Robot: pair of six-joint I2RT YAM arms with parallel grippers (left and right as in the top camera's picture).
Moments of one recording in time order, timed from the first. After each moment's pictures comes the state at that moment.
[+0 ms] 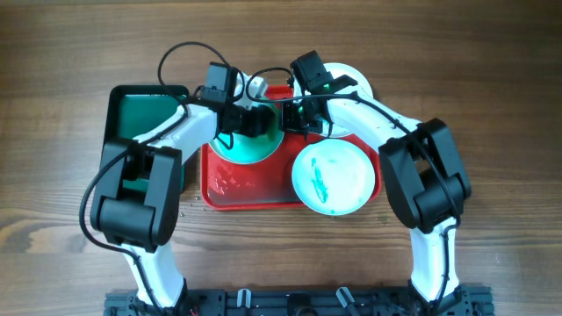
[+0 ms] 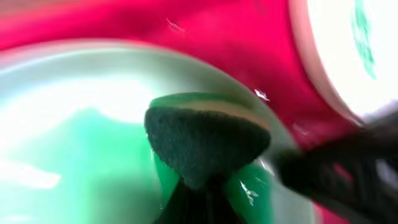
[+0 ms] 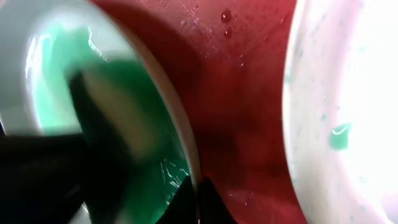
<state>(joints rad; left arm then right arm) -0.26 1.99 1.19 -0.30 0.35 0.00 0.49 2.18 1.53 -0.58 -0.37 0.55</state>
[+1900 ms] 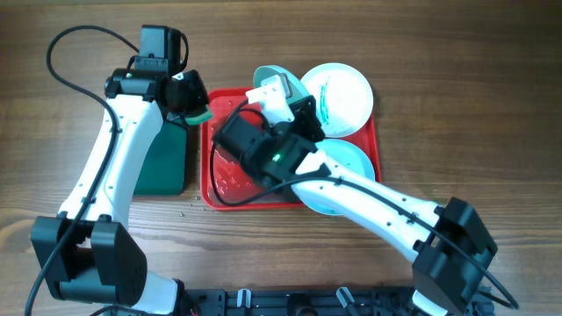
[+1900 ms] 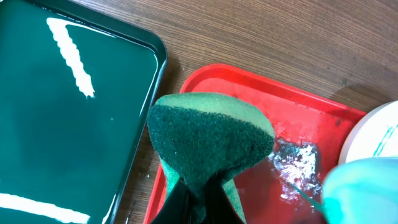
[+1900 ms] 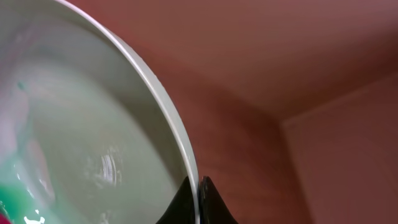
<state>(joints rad) -0.11 1.67 1.41 -0.86 0.00 -0.46 0.96 1.82 1.48 -0.80 1.22 0.31</state>
